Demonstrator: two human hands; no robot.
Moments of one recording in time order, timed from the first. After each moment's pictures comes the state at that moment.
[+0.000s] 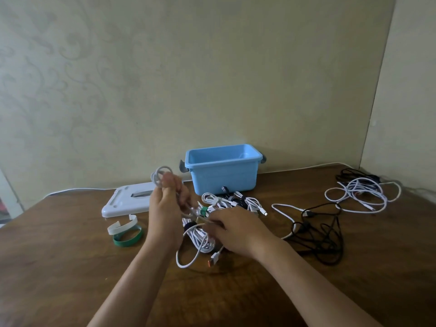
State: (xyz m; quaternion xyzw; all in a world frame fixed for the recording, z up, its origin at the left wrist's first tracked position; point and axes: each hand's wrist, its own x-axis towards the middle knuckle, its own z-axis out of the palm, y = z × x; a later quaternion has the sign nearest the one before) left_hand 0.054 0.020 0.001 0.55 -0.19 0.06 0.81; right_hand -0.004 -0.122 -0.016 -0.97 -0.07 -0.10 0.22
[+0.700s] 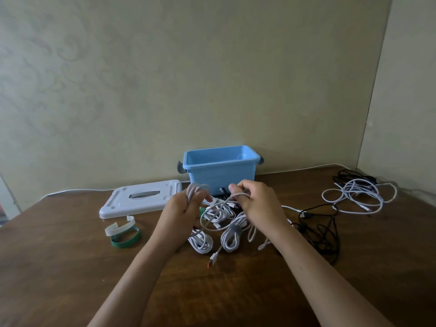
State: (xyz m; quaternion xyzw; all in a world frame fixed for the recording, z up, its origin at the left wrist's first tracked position) left_hand 0.054 0.024 -0.005 0.78 -0.33 0.06 0.53; right_hand 0.005 -0.164 -0.011 -0.88 0.06 -0.28 0.37
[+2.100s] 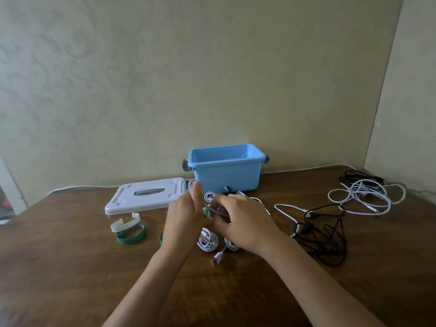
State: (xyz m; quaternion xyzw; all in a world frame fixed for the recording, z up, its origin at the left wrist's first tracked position) left_hand 0.047 0.013 -0.011 0.83 -0.23 0.23 0.46; right_hand -0.016 -0.122 -0.006 -0.95 -0.08 -0.22 0.21
